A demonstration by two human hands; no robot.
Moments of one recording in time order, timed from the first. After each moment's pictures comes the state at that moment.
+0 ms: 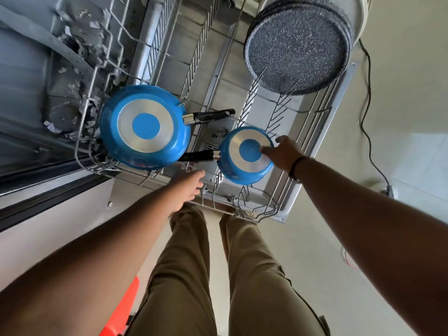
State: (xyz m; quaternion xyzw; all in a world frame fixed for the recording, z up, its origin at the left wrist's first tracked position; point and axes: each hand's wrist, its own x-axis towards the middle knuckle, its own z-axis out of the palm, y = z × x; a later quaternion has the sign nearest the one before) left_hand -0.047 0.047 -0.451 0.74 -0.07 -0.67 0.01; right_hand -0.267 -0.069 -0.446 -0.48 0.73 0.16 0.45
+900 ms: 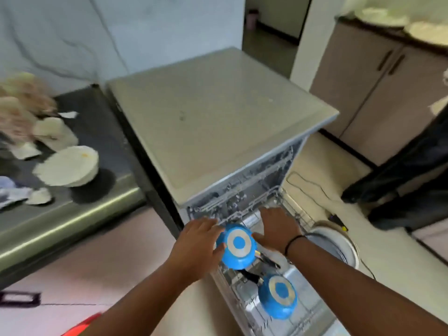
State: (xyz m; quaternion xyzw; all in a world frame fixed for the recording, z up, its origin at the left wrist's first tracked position) left_hand 0.025 0.161 -0.015 0.84 -0.53 -0.09 0.10; right_hand -0.089 -0.047 -0.057 -0.94 0.28 0.16 0.10
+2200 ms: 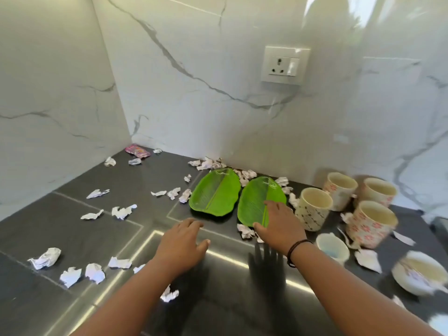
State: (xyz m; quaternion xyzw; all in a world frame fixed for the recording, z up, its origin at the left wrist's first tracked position) left_hand 0.349 0.734 0.084 0.99 0.03 0.02 0.14; right_hand 0.433 0.498 0.104 -0.98 -0.12 -0.01 0.14
